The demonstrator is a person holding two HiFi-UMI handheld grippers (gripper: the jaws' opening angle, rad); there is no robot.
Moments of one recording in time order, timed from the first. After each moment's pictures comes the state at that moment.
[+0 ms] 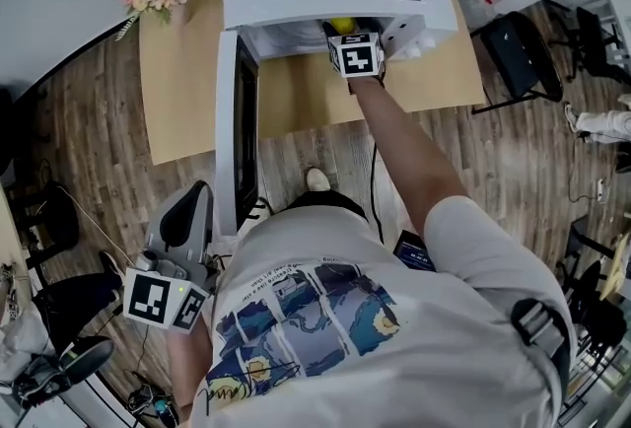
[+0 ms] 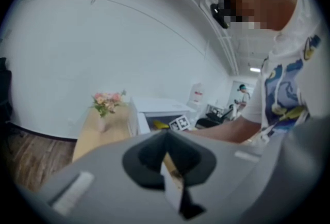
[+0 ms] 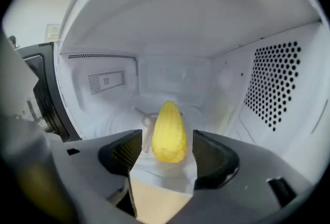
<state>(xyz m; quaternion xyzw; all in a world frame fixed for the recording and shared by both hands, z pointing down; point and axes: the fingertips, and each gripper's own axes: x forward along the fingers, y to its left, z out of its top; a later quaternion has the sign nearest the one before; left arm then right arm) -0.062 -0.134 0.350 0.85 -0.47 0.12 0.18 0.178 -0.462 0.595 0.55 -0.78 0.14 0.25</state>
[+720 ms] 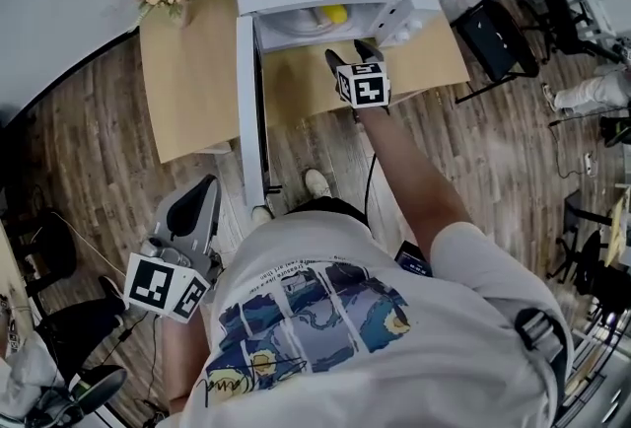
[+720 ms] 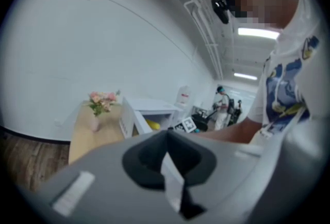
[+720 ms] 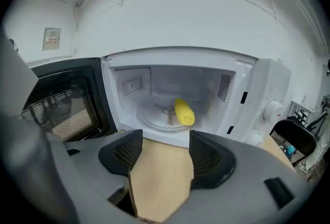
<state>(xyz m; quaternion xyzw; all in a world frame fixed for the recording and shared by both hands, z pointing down) -0.104 -0.093 0.352 0.90 -0.40 0.10 0.17 0.165 -0.343 0.564 0.57 -0.77 0.16 0.24</state>
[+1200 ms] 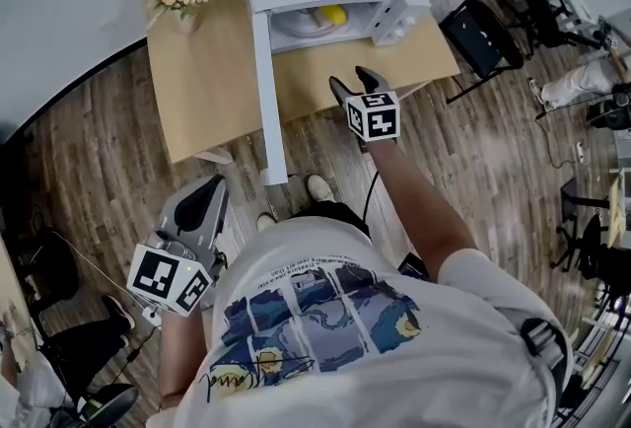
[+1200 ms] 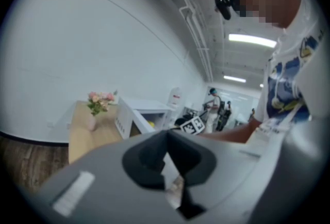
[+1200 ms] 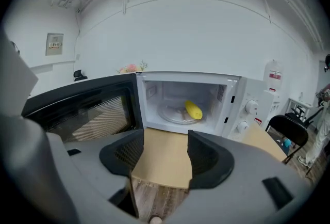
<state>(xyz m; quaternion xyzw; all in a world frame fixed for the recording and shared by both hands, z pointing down) -0.144 -0.061 0.355 0.92 -0.35 0.08 0.16 0.129 -0.244 0.526 0.58 -0.77 0.16 0.22</state>
